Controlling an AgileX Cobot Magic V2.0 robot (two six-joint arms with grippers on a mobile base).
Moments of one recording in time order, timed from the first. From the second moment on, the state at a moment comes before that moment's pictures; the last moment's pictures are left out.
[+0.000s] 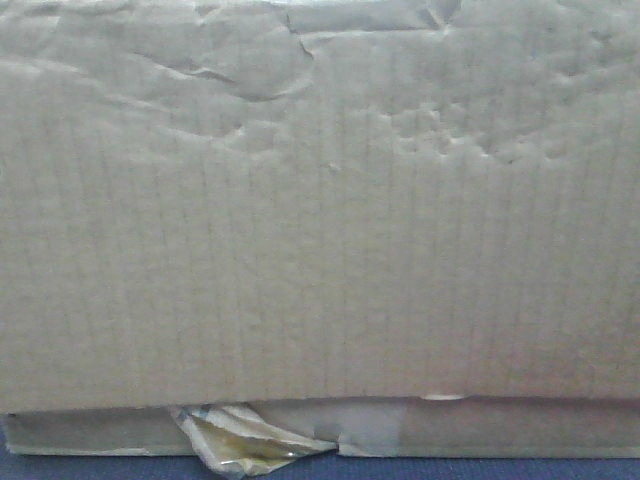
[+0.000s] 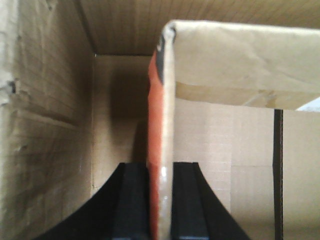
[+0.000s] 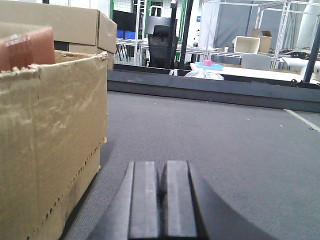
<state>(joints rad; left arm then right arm) -0.65 1.66 -1.64 0.32 1.16 -0.77 -0.03 0.00 0.00 0.04 0.01 -0.09</state>
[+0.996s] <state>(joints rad) -0.64 1.65 -1.81 0.28 1.21 -0.61 -0.03 0.00 0.00 0.04 0.01 -0.09</state>
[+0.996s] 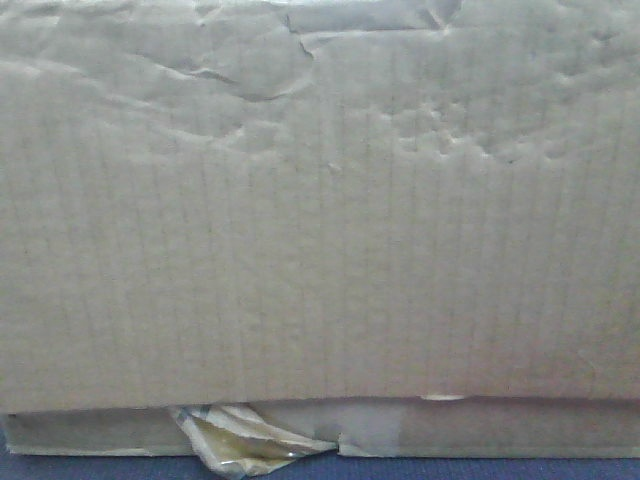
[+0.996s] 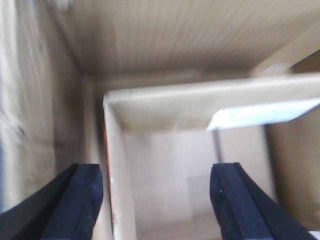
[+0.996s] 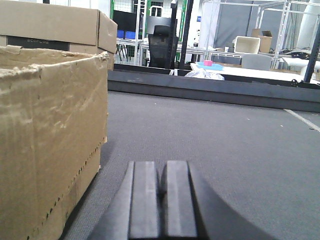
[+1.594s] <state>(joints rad) -0.44 1.54 -1.63 0.17 1.23 -0.50 -0.03 0.00 0.00 0.04 0.01 -0.09</state>
